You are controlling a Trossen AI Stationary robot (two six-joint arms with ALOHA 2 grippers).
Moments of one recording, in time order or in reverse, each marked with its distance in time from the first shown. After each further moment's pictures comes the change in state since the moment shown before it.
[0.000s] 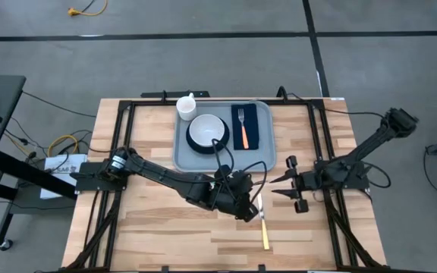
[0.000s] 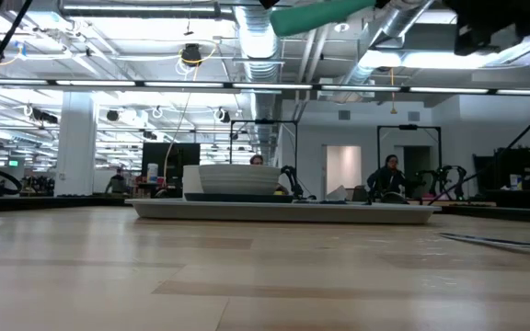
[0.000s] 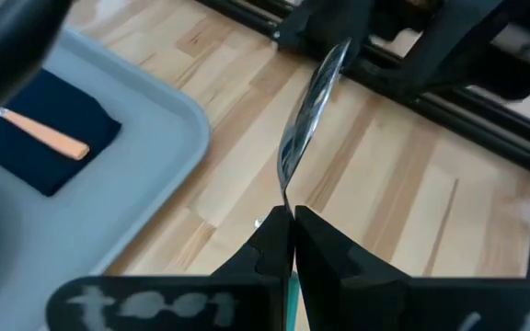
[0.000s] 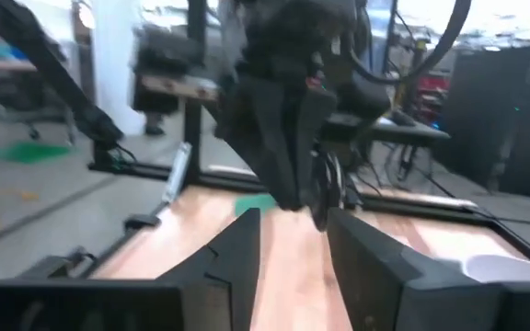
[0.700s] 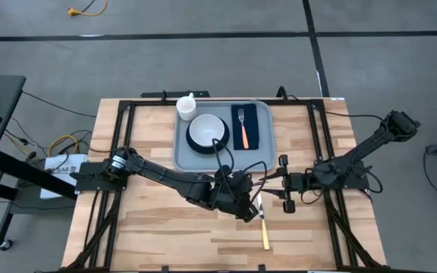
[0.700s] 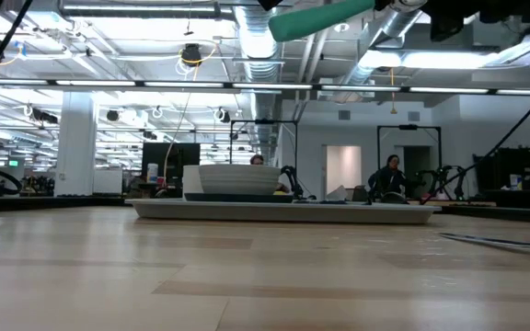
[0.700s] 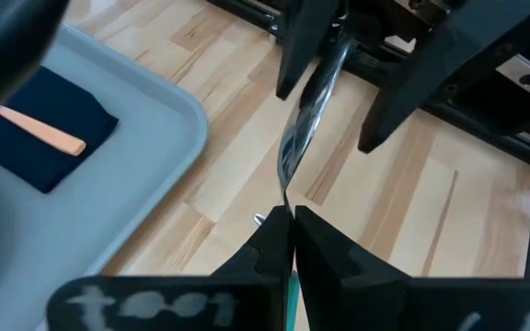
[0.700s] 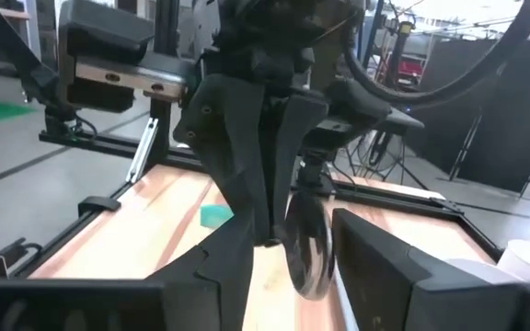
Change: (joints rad) left arm -0.001 0.001 0.000 -0.005 0.019 0.005; right arm -0.073 0.169 0.163 -0.080 -0.001 -0.044
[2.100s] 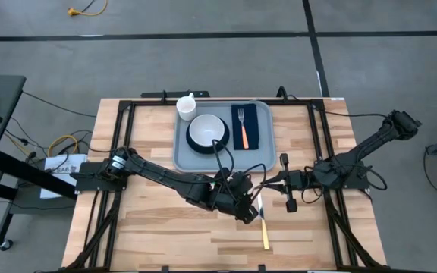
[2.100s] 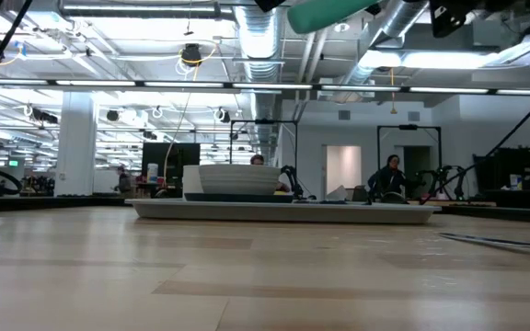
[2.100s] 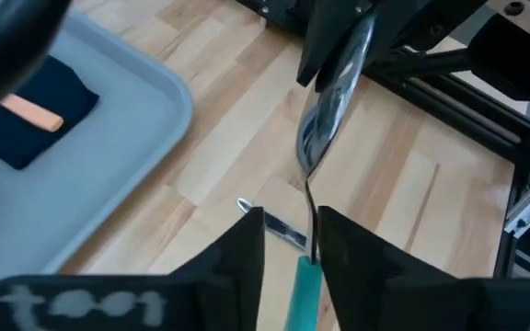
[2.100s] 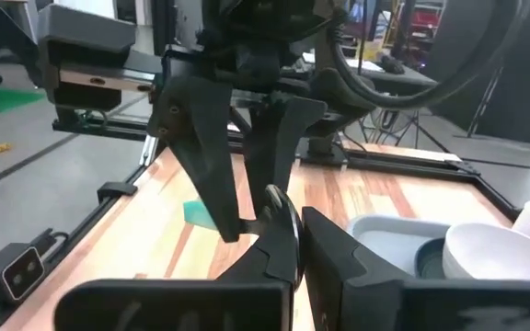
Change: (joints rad) left arm -0.002 0.001 0.000 -0.008 0.046 -0.058; right arm 0.001 -0.065 0.102 -0.286 -0.007 0.133
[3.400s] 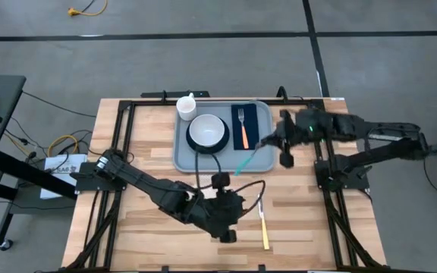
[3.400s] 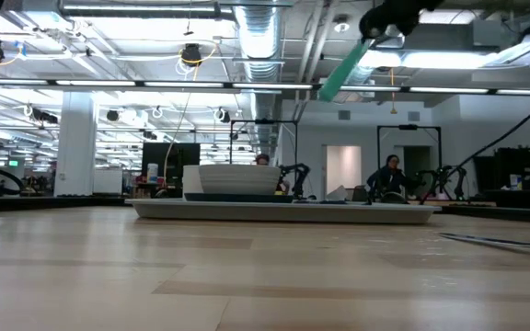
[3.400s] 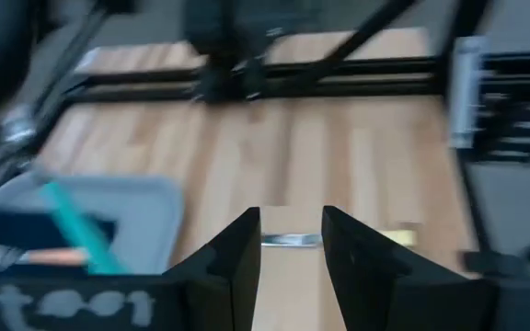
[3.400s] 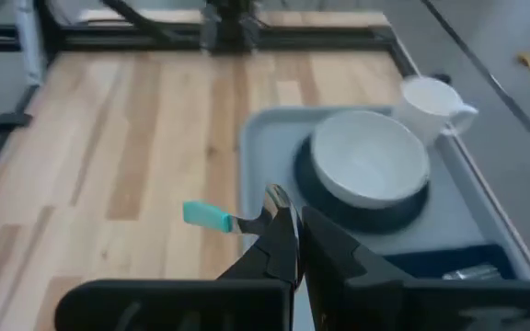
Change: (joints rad) left arm -0.123 -0.104 0.062 -0.022 -0.063 0.518; right arm -0.618 0.062 0.595 -0.969 -0.450 -0.014
